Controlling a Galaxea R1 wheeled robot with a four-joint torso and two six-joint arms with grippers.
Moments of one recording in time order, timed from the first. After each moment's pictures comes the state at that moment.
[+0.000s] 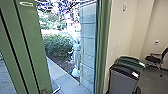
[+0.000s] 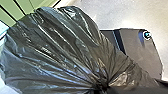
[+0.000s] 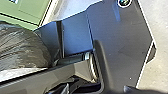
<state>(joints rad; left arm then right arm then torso) 1.51 3.05 -2.76 -0.28 -0.06 0.32 -1.63 3.09 -2.74 0.07 0.09 0.15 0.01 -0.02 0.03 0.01</state>
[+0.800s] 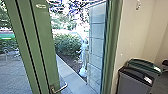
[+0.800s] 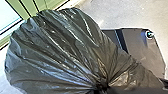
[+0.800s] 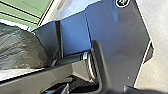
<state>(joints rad) 1.51 3.03 -2.75 -0.27 -0.06 0.32 -1.63 3.07 -2.72 0.07 0.09 0.15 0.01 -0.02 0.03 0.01</state>
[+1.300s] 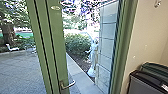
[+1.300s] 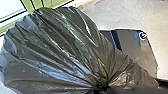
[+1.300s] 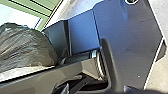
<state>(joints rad) 1.52 2.97 -2.64 -0.27 -0.07 0.32 -1.63 2.99 -2.56 0.07 0.09 0.15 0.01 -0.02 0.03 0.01</state>
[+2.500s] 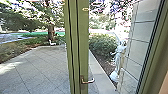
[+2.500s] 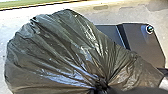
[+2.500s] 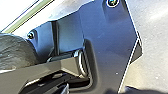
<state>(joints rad) 1.55 2.93 -2.63 -0.24 -0.09 0.32 -1.65 2.89 -2.51 0.07 0.10 0.15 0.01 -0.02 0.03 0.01</state>
